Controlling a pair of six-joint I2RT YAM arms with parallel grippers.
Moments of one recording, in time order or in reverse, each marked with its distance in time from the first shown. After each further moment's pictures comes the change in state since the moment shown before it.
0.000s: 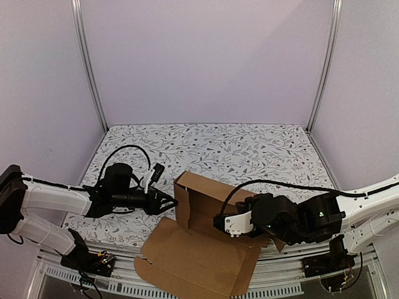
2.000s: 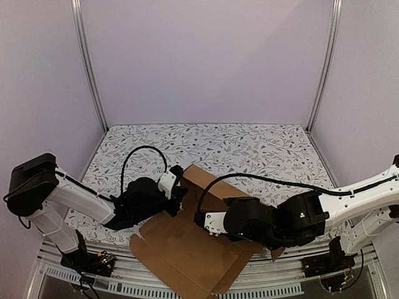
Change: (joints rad) left arm -0.290 0.284 0.064 0.371 -0.747 0.285; right arm 0.055 0.193 0.215 -0.163 0.063 0.302
